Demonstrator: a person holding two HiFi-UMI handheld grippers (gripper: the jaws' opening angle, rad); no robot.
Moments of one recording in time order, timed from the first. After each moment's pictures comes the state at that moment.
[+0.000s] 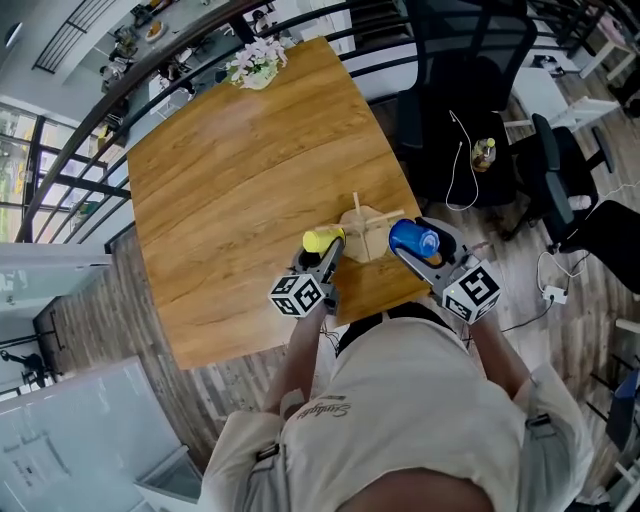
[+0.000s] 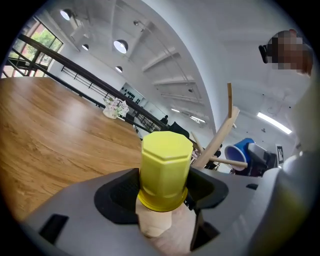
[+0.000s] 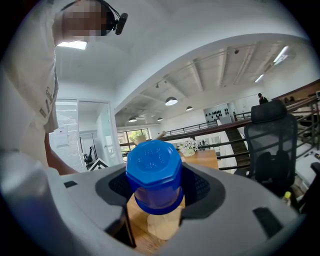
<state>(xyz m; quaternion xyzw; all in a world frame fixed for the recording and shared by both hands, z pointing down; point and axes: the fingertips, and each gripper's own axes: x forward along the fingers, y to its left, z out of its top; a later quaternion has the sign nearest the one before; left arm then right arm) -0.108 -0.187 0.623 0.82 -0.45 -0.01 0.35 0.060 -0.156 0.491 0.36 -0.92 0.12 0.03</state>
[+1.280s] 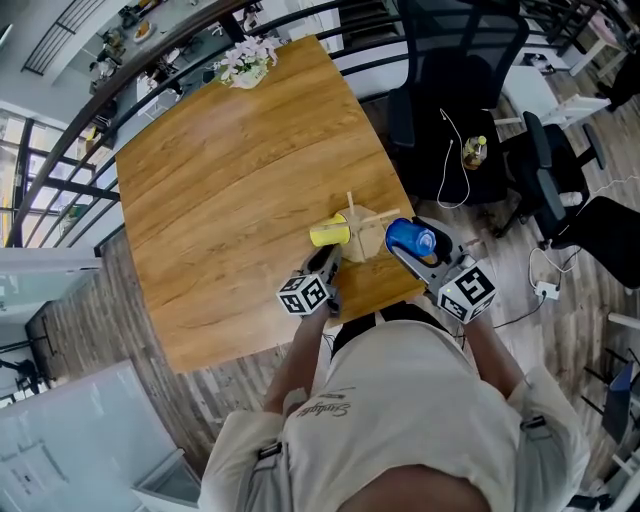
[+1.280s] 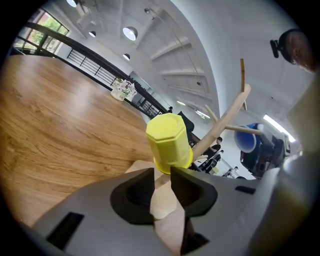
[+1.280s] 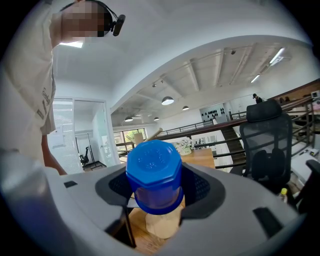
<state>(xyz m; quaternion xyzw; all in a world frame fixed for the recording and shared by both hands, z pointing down) -0.092 -0.168 0.693 0.80 -0.44 0.02 0.41 0.065 -0.156 0.497 0.38 -0.91 0.13 0.03</state>
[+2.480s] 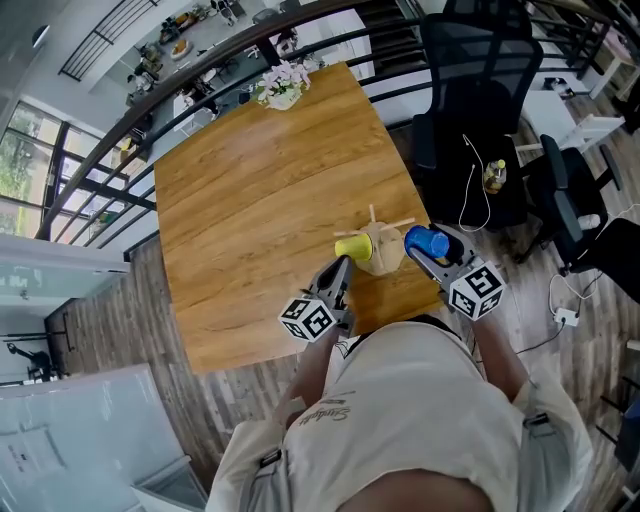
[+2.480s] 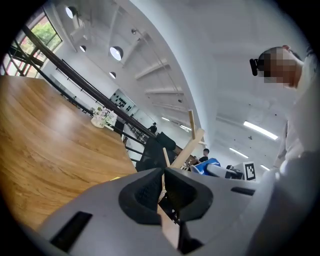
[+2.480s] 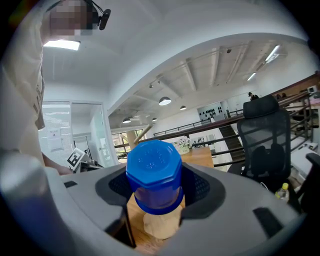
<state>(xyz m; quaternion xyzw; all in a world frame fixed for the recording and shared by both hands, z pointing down) -0.099 -0.152 0.554 0.85 -0.41 -0.07 0.32 0.071 -0.167 0.512 0.39 -0.91 0.15 0.03</state>
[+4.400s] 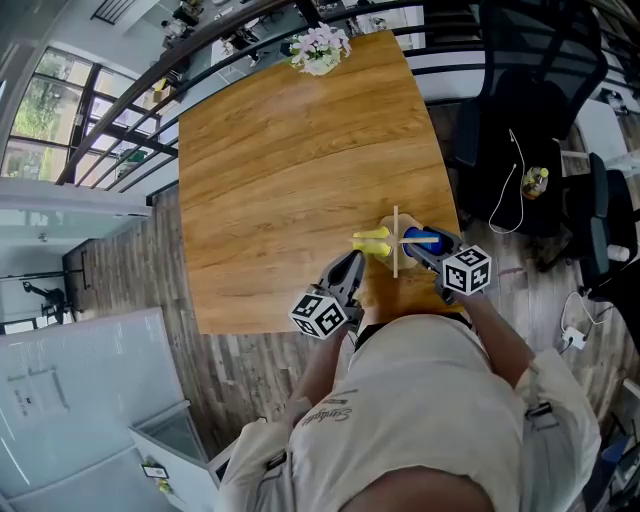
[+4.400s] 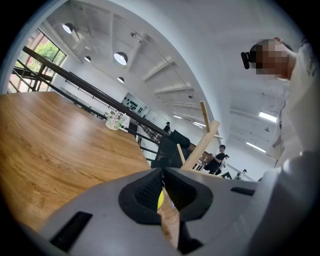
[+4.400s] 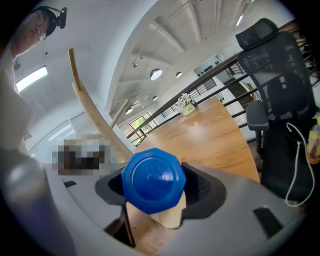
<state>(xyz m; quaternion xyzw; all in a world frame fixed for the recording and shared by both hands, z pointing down) -0.108 -0.159 0.571 0.81 -0.49 -0.04 0.32 0.019 -0.205 0.663 0.27 -0.89 0.36 0.08</state>
